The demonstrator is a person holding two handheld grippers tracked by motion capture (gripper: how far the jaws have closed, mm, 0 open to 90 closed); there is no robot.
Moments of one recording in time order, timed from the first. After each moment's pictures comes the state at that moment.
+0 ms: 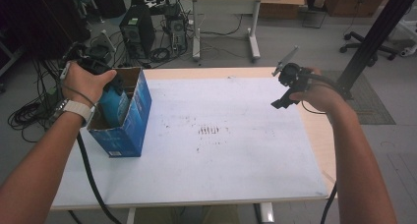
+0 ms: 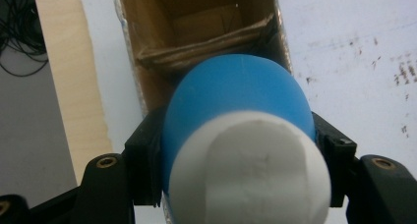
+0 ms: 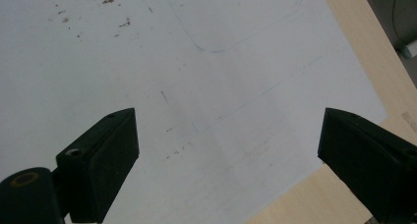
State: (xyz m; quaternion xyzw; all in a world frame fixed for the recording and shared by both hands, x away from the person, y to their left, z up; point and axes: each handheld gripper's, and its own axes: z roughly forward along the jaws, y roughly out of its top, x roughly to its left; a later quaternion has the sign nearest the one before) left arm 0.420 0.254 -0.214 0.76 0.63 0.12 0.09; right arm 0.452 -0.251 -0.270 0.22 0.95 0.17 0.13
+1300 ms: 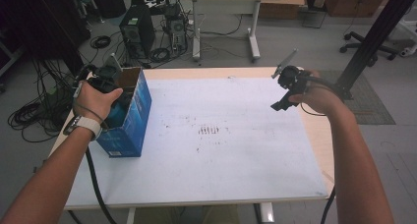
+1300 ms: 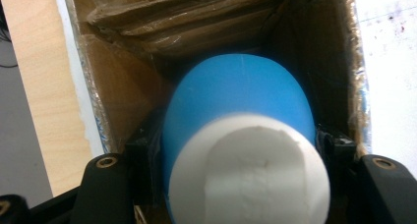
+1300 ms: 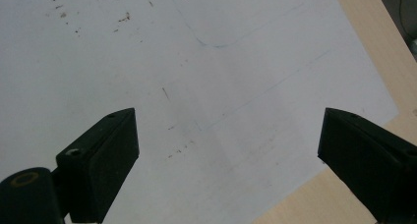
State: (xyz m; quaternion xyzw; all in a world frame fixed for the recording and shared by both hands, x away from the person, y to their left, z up) left arm 0.423 0.258 -0.272 0.77 0.63 0.11 0.07; right arm 0.453 -0.252 -0.279 0.22 0.95 0.17 0.13
